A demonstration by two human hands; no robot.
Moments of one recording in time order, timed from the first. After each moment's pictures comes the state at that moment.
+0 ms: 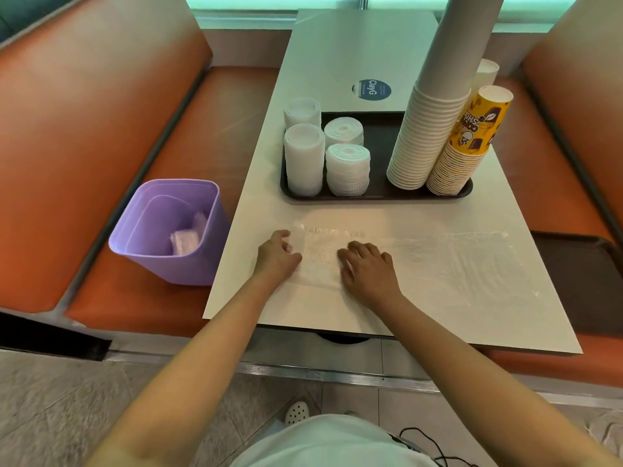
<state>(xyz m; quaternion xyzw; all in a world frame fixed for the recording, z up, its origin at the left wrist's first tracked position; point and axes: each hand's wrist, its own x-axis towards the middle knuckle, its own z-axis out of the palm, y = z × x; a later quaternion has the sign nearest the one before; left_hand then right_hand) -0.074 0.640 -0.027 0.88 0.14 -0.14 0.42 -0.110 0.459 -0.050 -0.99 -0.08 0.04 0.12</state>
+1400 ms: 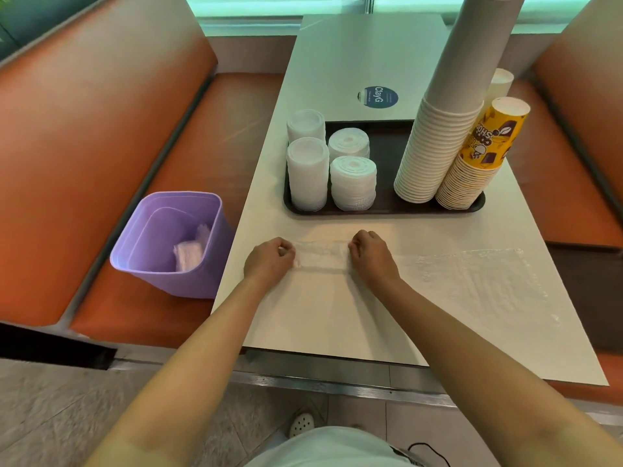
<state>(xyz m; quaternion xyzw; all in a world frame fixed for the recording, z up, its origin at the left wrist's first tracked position) -0.036 0.660 -0.035 0.94 0.09 -0.10 0.32 -0.046 0.460 -0.043 -0.93 0.05 0.01 0.36</state>
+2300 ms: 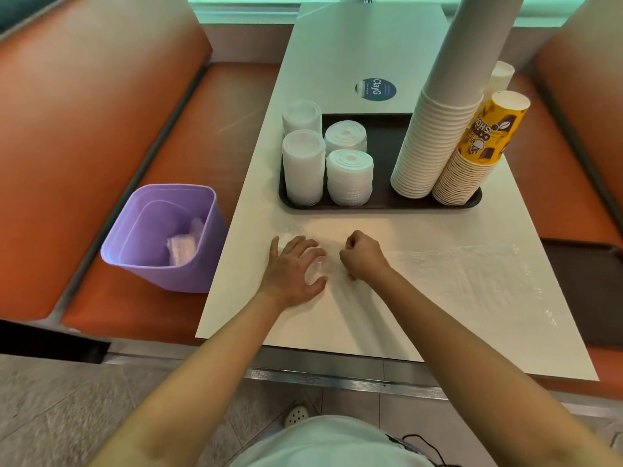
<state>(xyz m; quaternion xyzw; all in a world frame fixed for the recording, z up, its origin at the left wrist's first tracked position) -0.064 0.636 -0.060 0.97 -0.22 0.02 0.13 -0.047 0.475 -0.019 -0.86 0.17 0.17 0.44</state>
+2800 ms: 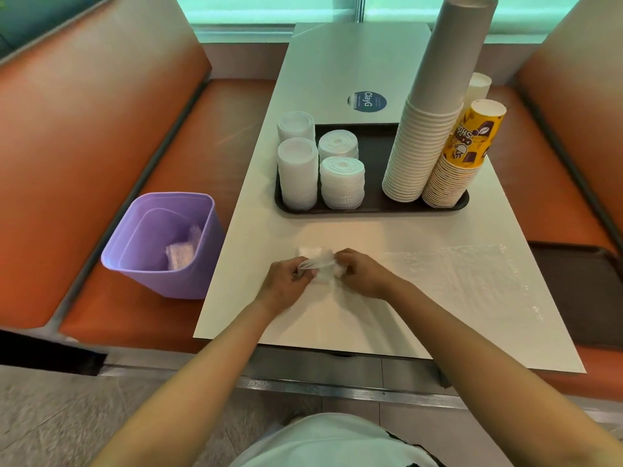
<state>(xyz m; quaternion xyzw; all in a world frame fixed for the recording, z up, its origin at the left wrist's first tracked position) -0.084 0.630 -0.049 0.87 -0.05 -0.07 0.48 -0.072 0.443 -0.031 -0.91 -0.12 0.19 0.36</state>
